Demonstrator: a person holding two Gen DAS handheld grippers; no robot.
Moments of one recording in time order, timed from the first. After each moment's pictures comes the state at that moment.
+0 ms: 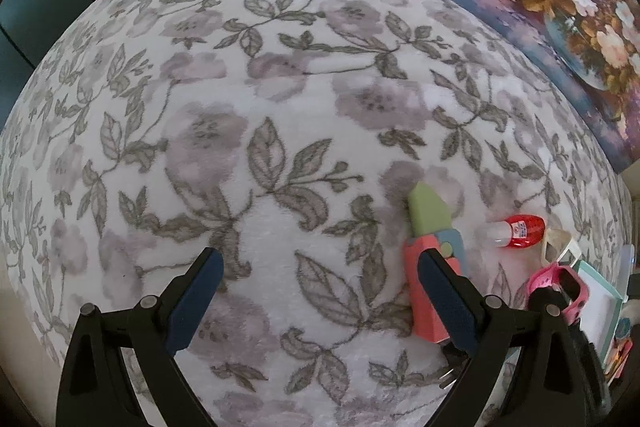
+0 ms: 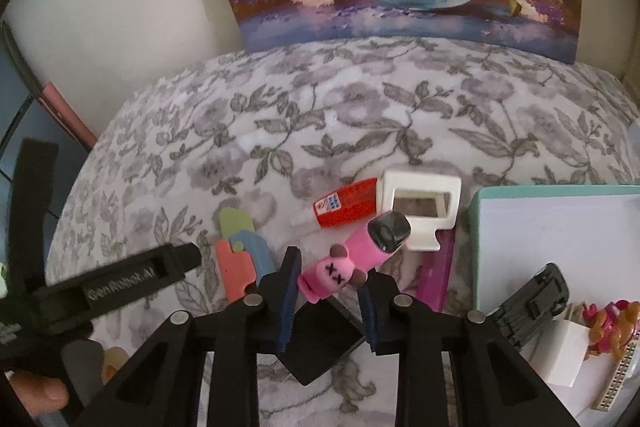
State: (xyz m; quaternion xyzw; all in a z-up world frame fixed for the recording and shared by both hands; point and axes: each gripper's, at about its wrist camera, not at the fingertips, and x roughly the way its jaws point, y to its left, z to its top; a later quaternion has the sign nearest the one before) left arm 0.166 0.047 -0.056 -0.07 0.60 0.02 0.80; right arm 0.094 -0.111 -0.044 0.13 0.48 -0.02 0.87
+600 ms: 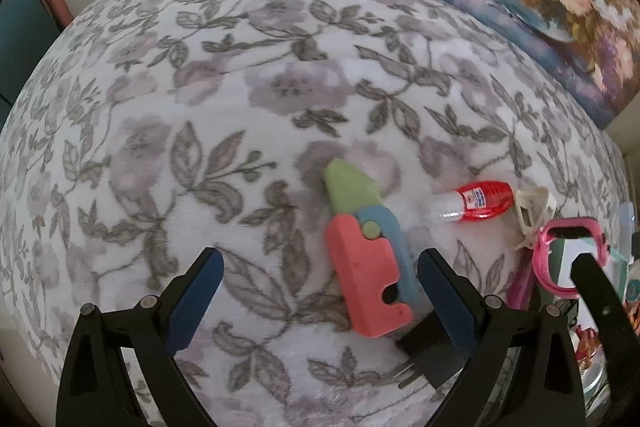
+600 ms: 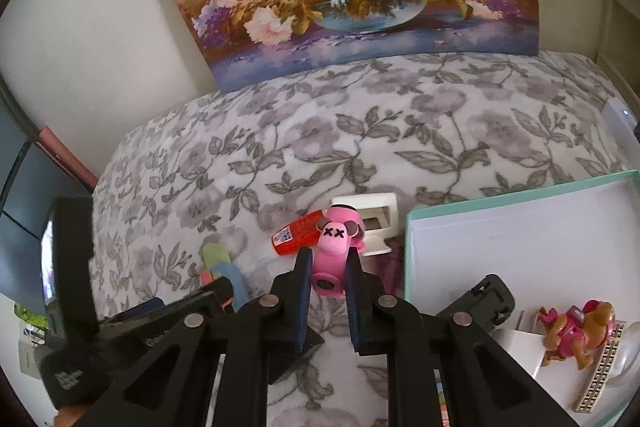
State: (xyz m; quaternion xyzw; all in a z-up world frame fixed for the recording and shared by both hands) left arm 0.160 -0.003 -0.063 -0.03 0.59 -0.03 0.80; right arm 0.081 -0.159 -0.022 0.17 0.45 -0.04 0.87
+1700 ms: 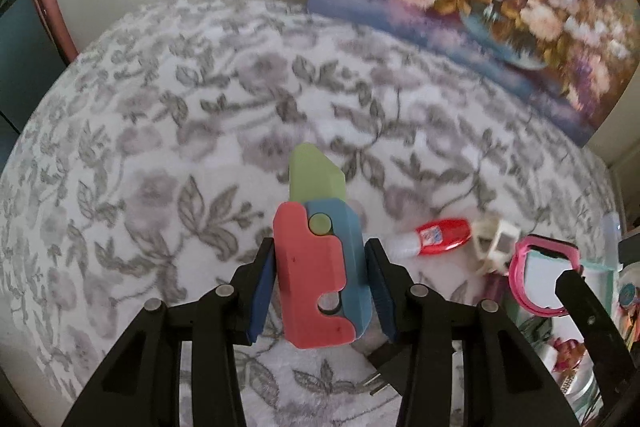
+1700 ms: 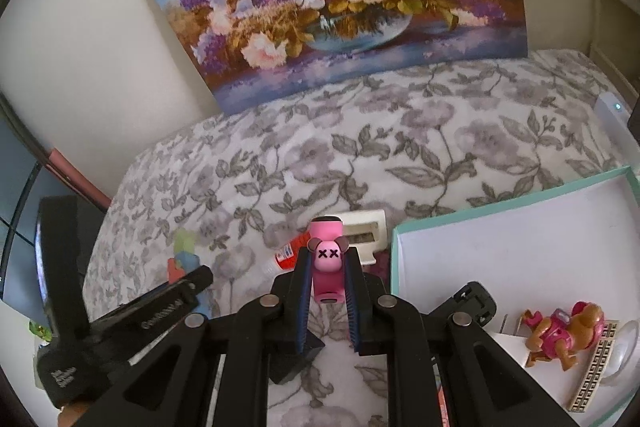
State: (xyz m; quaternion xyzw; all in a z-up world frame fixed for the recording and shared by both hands) left arm 0.152 -0.003 -0.014 -0.03 0.53 -0.04 0.85; right arm 0.071 -0.175 0.001 0.20 0.43 -0.04 0.88
